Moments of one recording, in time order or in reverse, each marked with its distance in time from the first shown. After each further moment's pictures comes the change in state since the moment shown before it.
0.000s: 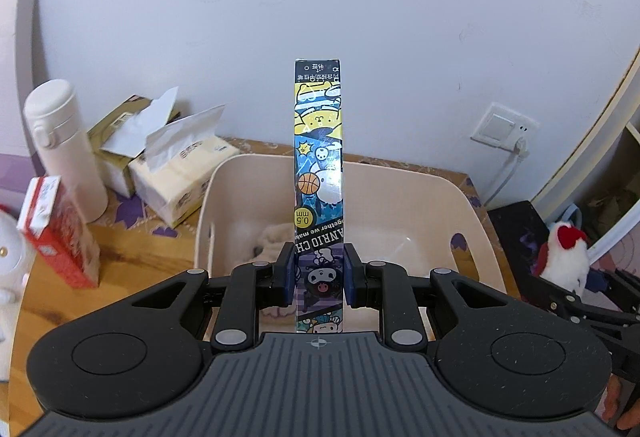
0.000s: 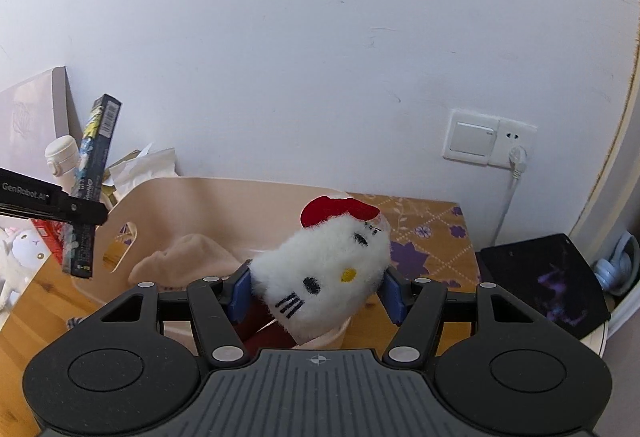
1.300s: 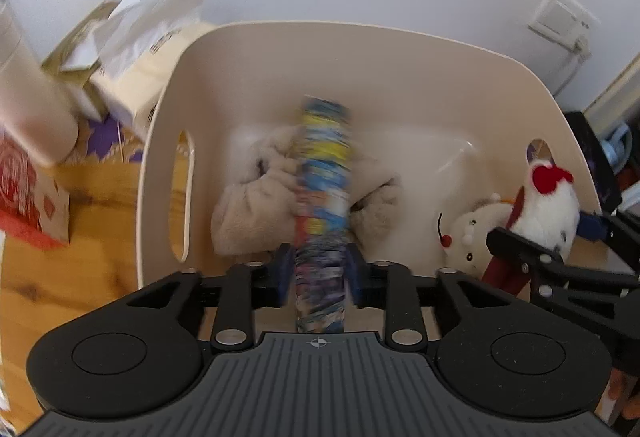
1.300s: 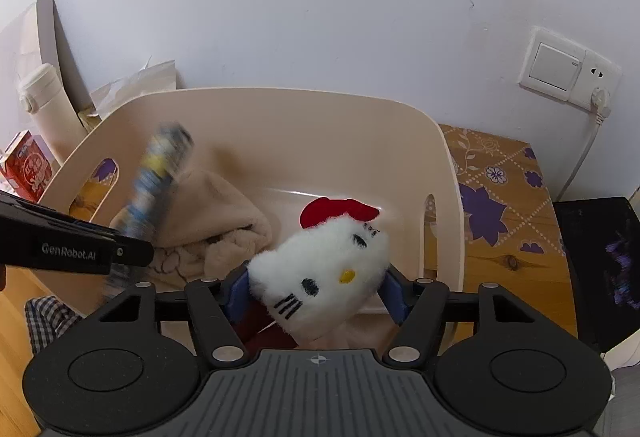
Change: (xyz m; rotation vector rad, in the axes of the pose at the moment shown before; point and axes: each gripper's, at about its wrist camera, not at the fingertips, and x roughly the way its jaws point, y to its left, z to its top) left arm 0.106 0.013 -0.024 0.028 0.310 0.096; right arm 0.099 0.031 -0.020 -0.023 0.221 0.078
